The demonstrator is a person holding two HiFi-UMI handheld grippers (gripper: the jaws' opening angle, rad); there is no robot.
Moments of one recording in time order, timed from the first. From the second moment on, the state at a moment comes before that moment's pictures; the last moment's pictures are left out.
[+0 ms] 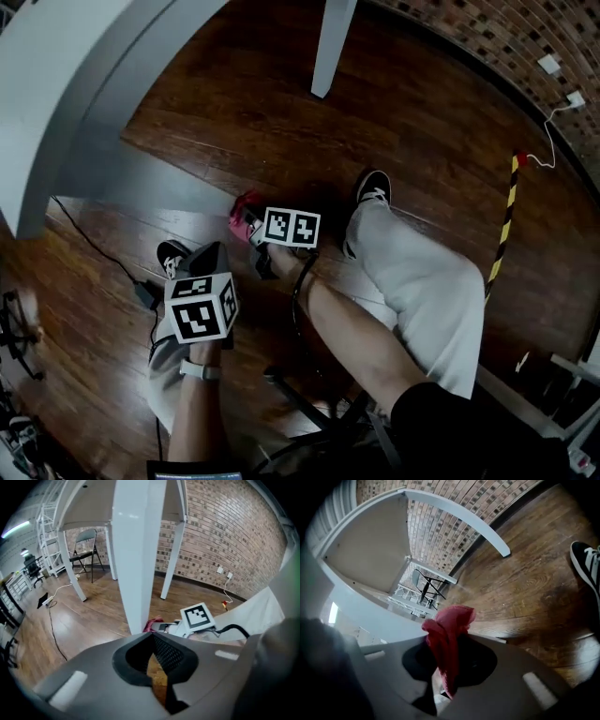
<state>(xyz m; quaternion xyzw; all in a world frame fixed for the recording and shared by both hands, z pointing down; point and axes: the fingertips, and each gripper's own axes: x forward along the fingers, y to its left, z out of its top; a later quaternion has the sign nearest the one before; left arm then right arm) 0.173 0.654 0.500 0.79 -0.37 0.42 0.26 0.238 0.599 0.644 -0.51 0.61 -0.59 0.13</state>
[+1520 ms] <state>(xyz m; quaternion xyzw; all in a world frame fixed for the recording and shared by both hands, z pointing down) 0.228 0.607 0.161 0.85 -0.51 0.10 0.05 0.252 0.578 0.140 -0.23 0.84 -0.43 0.24</state>
